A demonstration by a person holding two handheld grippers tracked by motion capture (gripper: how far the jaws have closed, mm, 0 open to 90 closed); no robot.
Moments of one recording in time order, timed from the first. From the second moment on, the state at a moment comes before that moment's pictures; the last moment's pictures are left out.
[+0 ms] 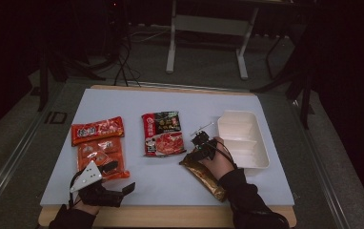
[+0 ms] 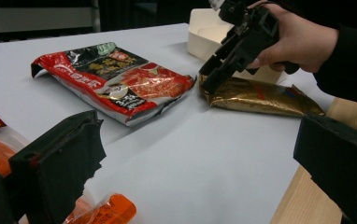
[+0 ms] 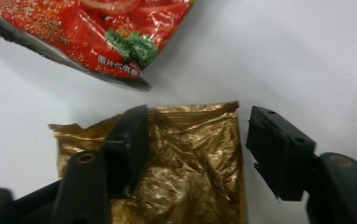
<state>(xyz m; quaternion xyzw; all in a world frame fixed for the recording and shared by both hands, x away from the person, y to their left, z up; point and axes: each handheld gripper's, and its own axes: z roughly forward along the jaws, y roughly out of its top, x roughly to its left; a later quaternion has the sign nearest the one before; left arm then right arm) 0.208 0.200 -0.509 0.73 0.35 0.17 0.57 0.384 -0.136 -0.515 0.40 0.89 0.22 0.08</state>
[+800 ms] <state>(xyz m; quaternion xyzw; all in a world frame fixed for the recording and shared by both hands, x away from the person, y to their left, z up) 0.209 0.199 -0.511 0.73 0.35 0.17 0.56 0.370 -0.127 -0.516 0.35 0.91 0.20 0.10</state>
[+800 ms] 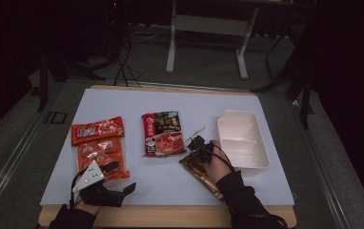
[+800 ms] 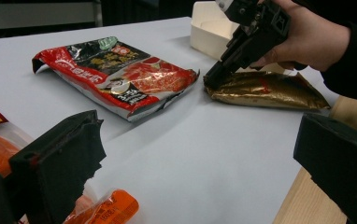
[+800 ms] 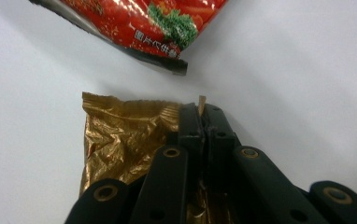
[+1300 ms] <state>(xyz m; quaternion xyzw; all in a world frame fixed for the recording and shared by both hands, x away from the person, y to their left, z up) 0.210 0.198 -0.511 0.73 0.35 0.17 0.56 0.358 -0.166 -0.462 0.37 0.87 0.32 0.09</state>
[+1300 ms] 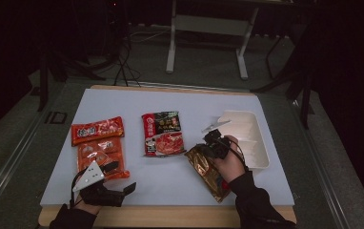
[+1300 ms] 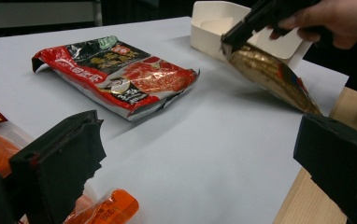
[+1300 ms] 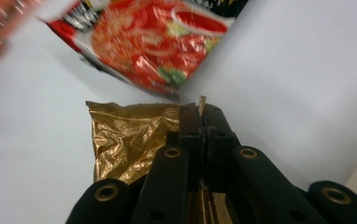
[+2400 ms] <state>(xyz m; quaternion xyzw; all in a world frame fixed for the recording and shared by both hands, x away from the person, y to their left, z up) 0.210 0.198 -0.512 0.73 0.35 0.17 0.56 0.335 -0.174 -0.369 0.33 0.80 0.49 0.11</state>
